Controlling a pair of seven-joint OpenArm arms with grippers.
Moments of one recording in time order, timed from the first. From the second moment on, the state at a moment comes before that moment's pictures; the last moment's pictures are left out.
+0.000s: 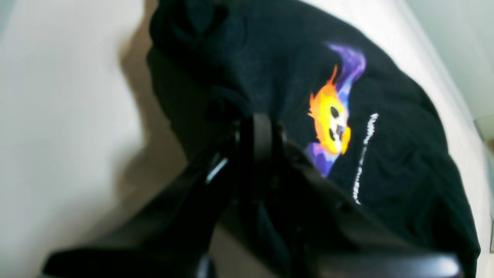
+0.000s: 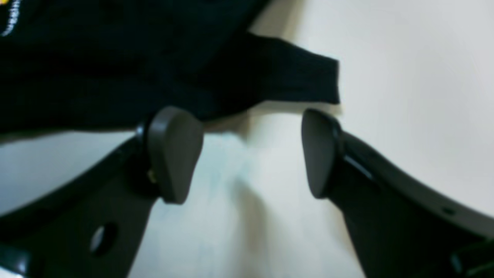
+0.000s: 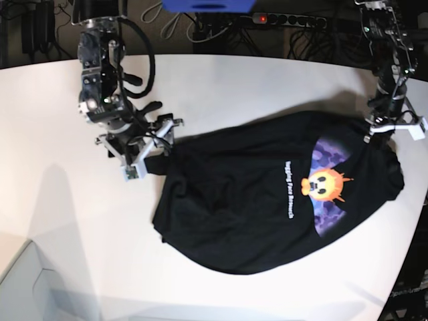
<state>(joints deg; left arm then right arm) 15.8 -13.6 -25.6 90.8 -51.0 0.9 22.2 -6.0 2.6 -1.5 101.8 8.9 10.1 -51.4</state>
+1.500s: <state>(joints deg) 19.0 -13.3 -28.4 90.5 -51.2 0.7 22.1 26.1 1.6 -1.0 77.5 8.0 10.0 -40.1</state>
